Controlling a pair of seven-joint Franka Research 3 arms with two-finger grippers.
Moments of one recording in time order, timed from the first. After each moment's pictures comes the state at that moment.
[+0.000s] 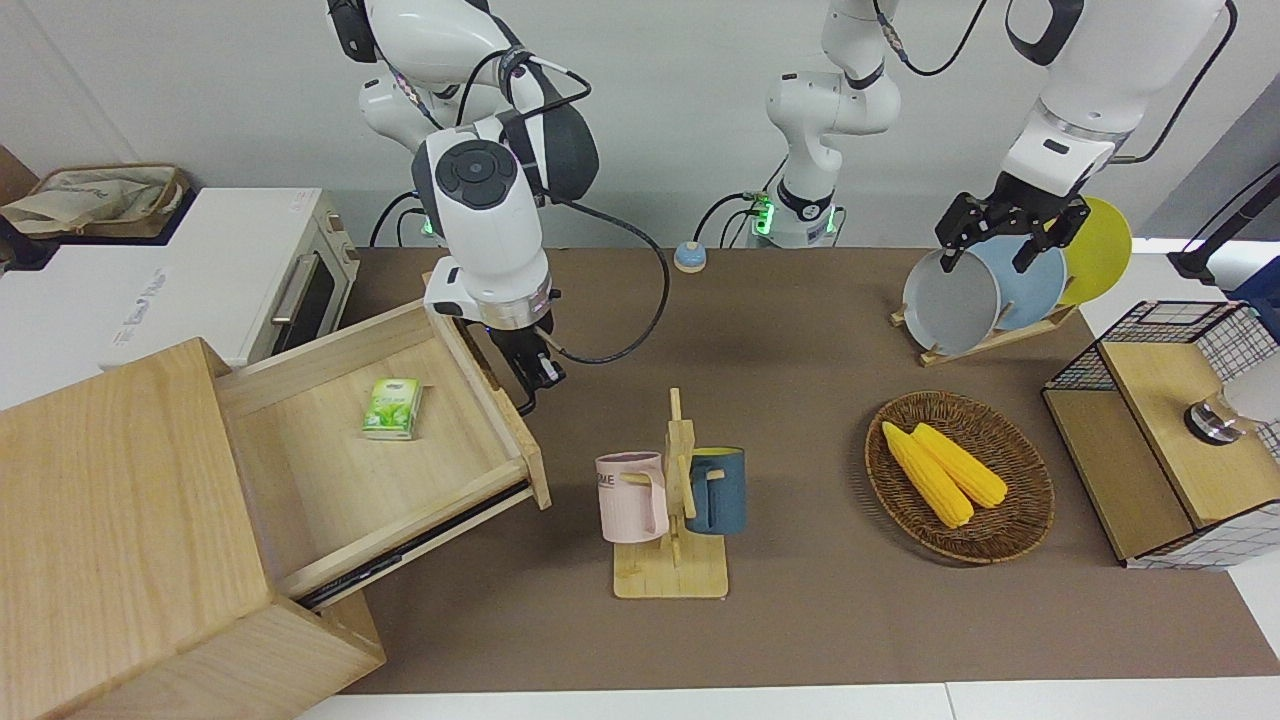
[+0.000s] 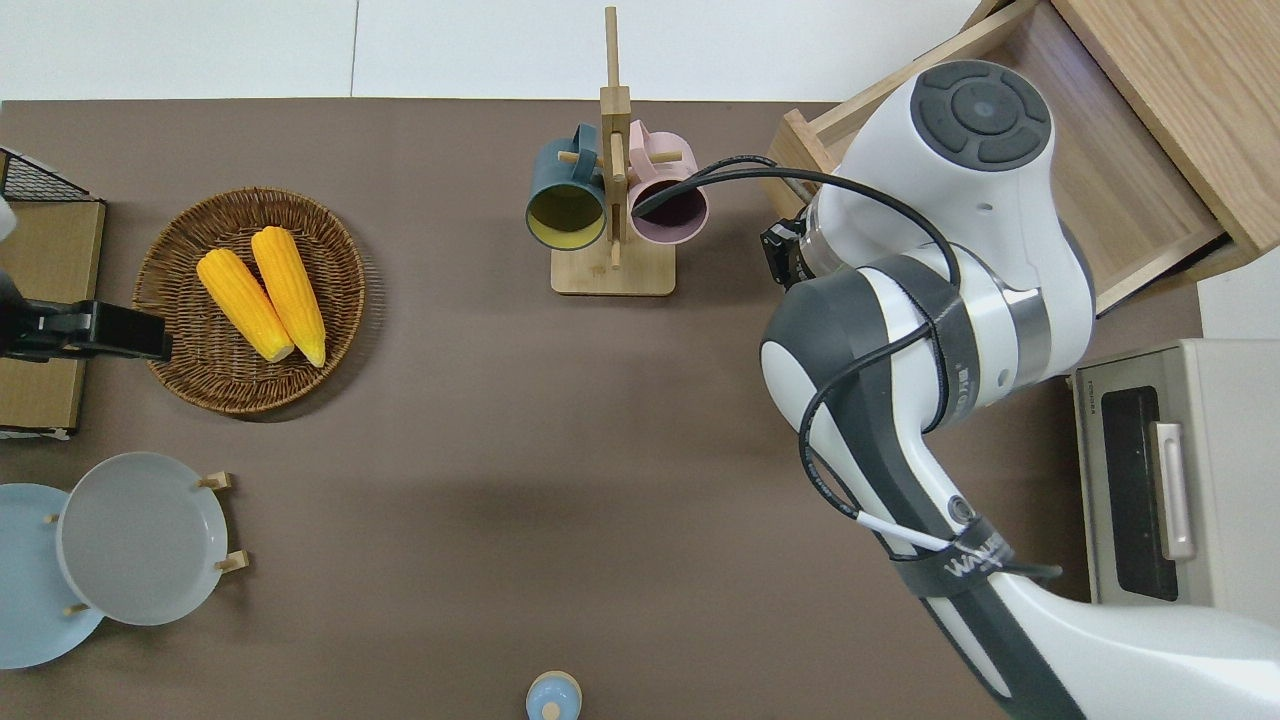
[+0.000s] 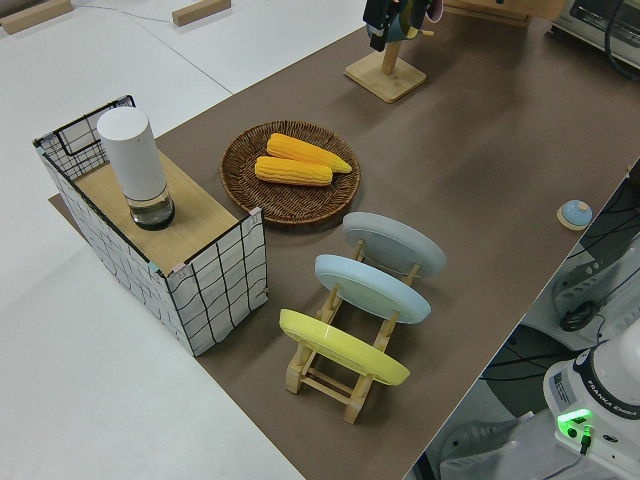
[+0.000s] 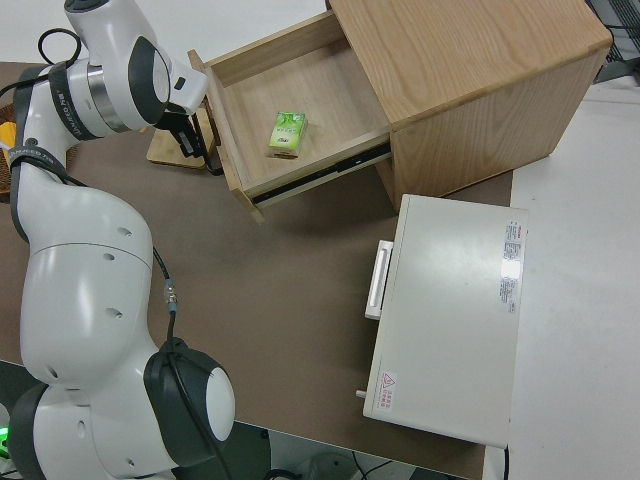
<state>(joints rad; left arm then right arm) -0.15 0.04 0.15 -1.49 -0.02 1.55 0.05 0.30 0.42 0.02 -1.32 0.03 1.72 1.25</state>
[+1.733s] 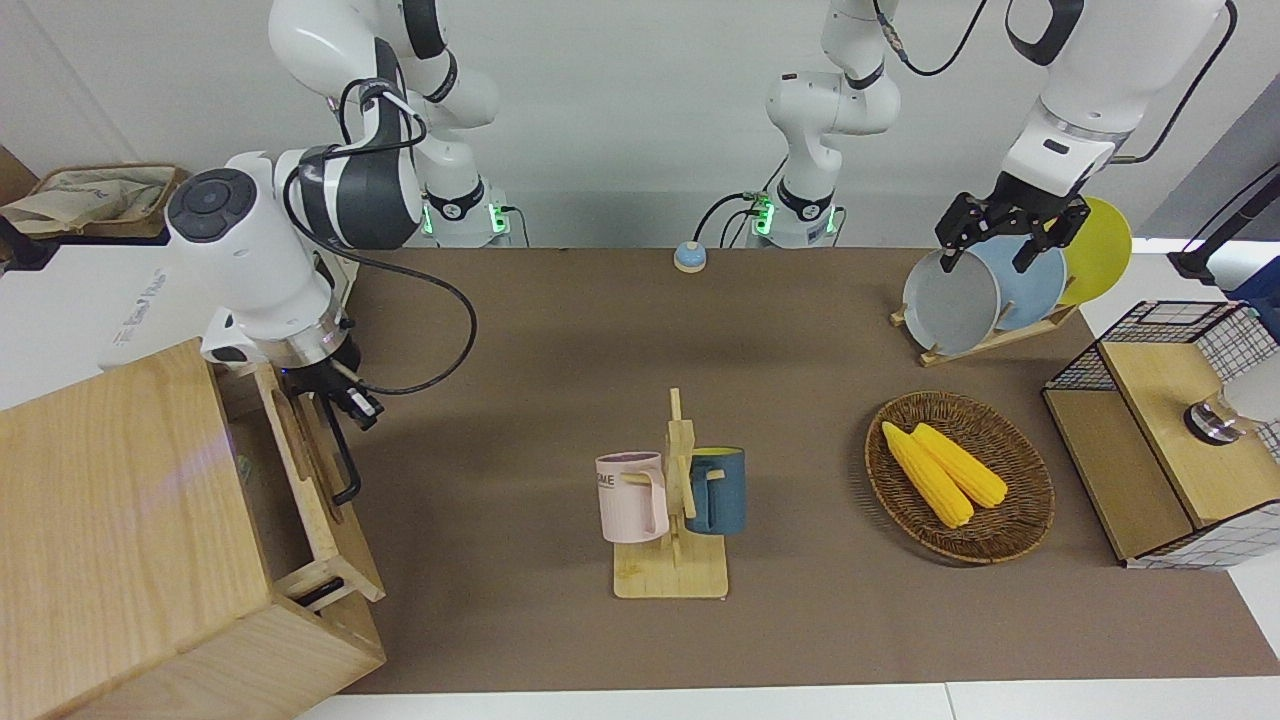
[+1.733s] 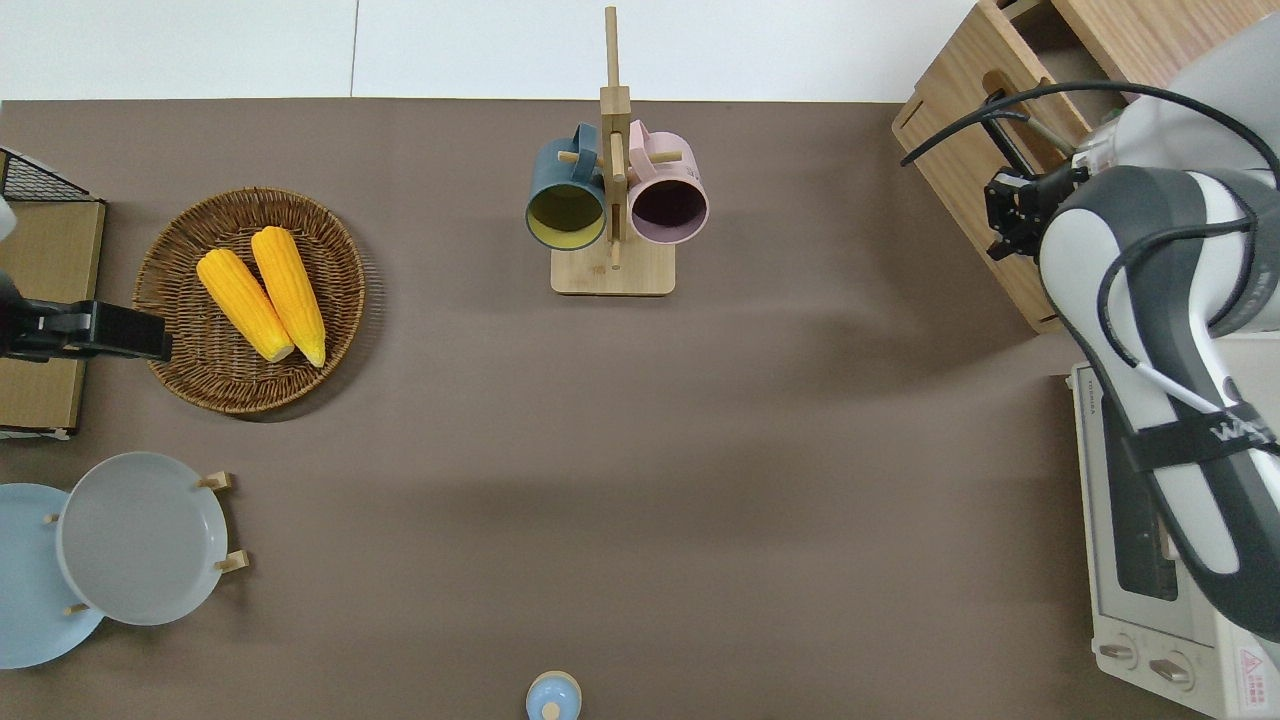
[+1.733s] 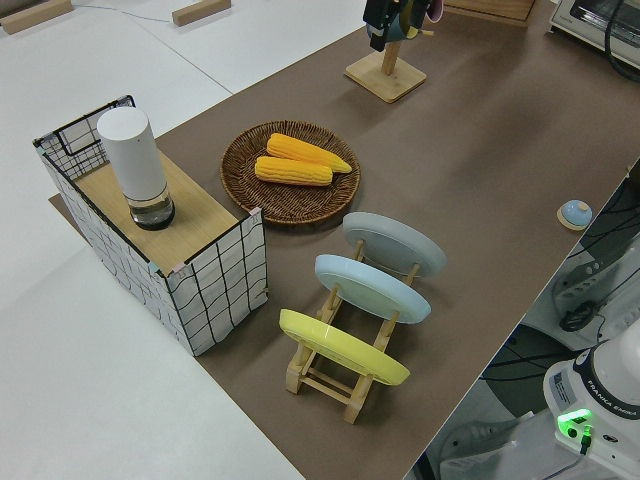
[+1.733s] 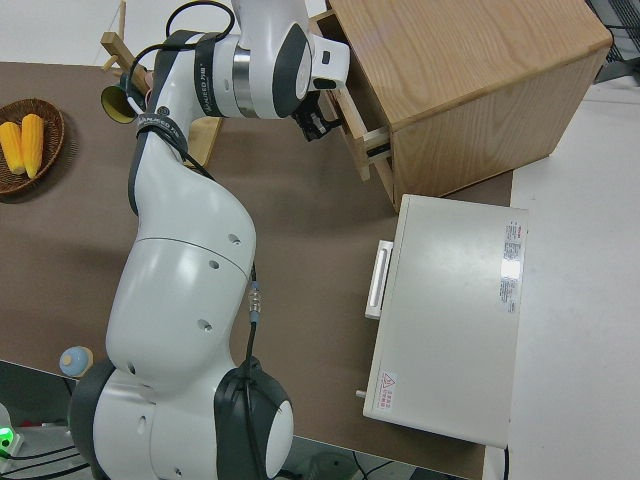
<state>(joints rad) -0.15 0.04 0.15 -1.49 -0.02 1.55 0.05 0.03 0.43 -0.03 -1.32 0.03 1.76 0.73</state>
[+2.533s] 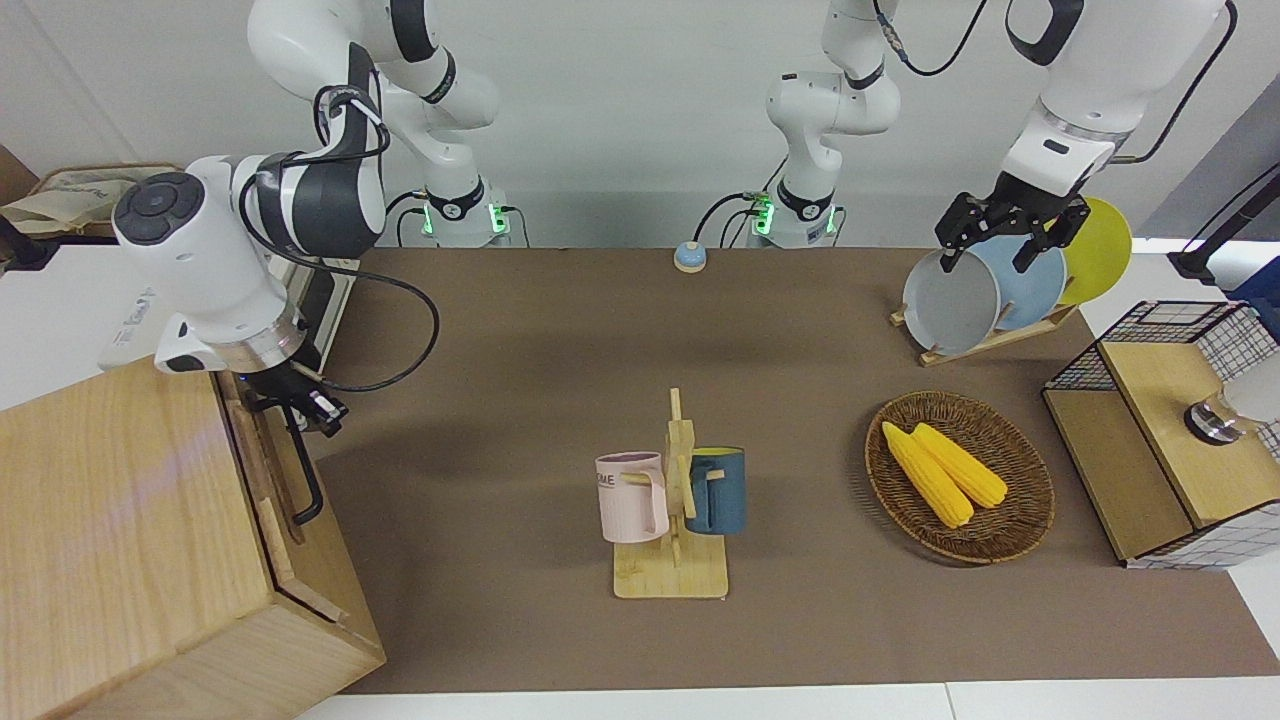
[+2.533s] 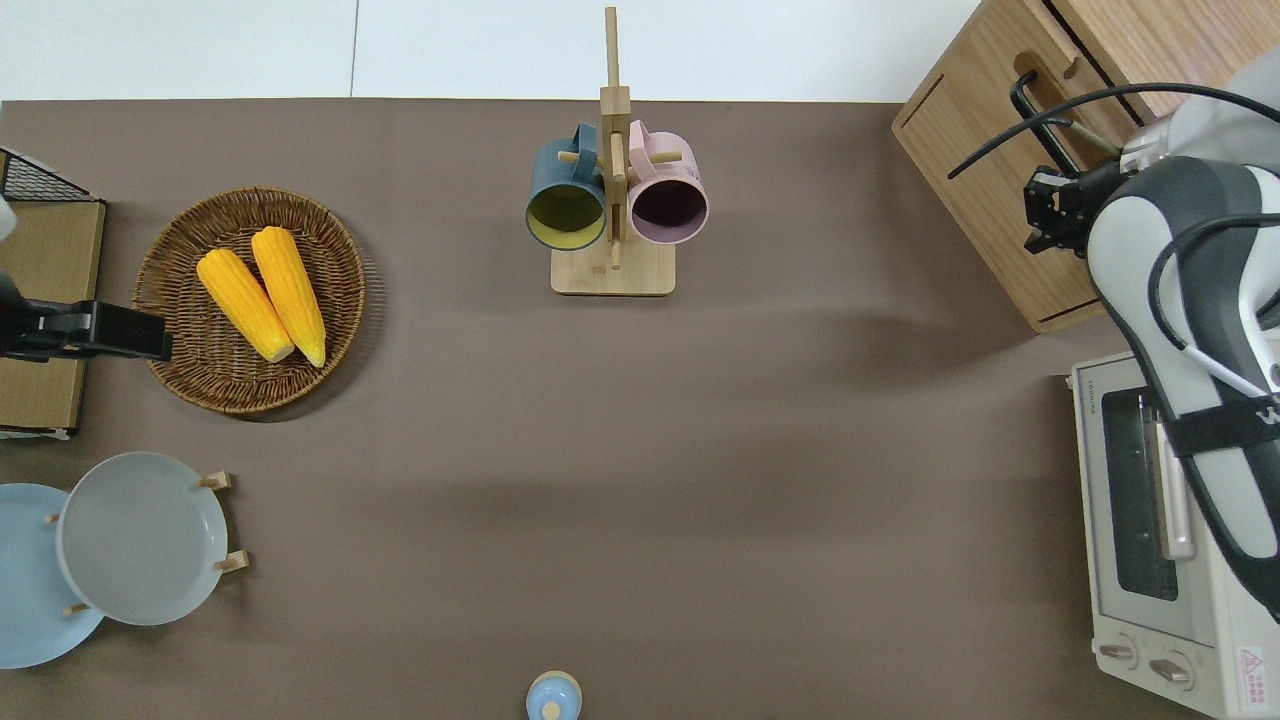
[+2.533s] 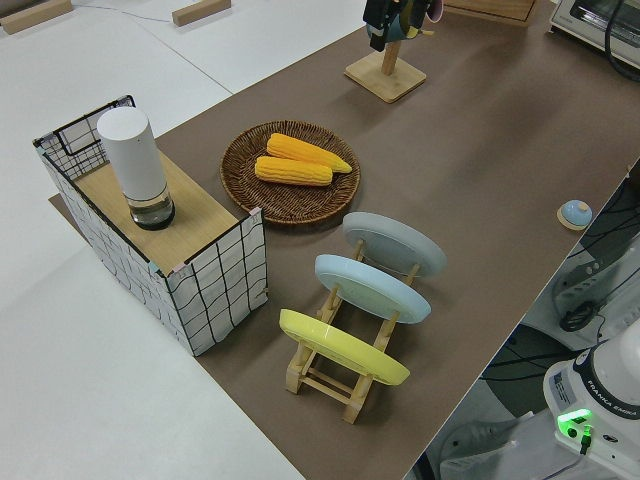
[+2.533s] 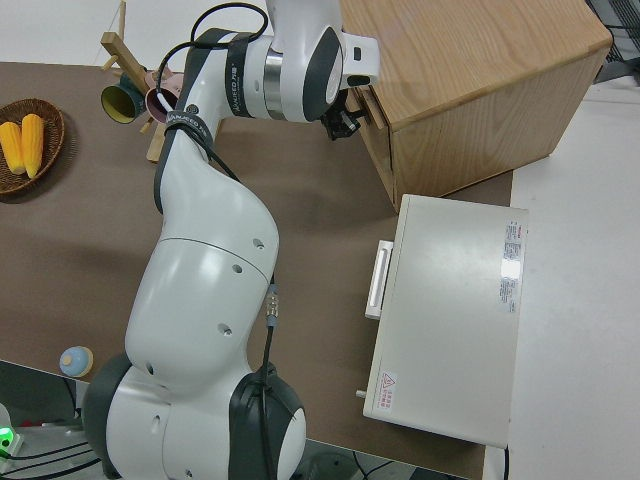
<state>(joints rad) -0.15 0.04 0.15 -1.49 -0.02 1.55 0.05 -0.02 0.43 -0.03 -1.32 0.03 1.79 0.58</state>
